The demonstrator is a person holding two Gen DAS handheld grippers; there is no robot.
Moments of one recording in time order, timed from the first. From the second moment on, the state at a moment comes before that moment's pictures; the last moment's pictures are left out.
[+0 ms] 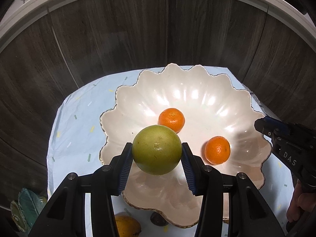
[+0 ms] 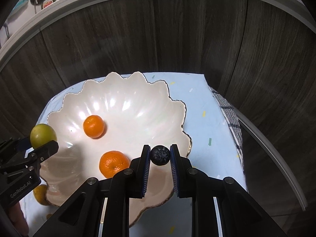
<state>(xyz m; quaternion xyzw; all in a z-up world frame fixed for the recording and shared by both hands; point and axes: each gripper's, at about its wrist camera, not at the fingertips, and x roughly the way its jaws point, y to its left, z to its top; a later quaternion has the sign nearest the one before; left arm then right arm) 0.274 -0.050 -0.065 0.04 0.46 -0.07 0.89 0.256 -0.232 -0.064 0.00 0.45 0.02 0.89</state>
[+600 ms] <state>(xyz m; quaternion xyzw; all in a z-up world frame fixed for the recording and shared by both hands) 0.271 -0.051 -0.061 0.05 0.45 -0.07 0.89 0.256 -0.234 -0.065 0.01 0.46 0.01 0.89</state>
